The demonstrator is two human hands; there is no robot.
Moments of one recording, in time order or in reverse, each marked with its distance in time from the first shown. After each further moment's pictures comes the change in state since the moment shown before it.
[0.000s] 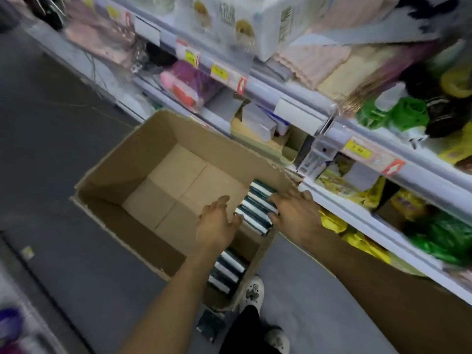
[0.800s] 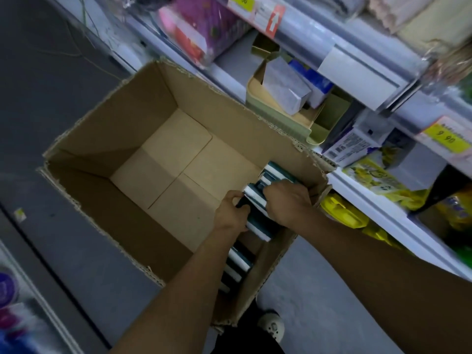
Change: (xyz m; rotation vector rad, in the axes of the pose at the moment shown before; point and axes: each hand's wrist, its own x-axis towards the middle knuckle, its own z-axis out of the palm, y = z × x) left_hand 0.065 -0.028 0.080 -0.807 -0.078 -0.487; right_hand 0.081 -0.019 0.079 0.039 -0.106 -0.120
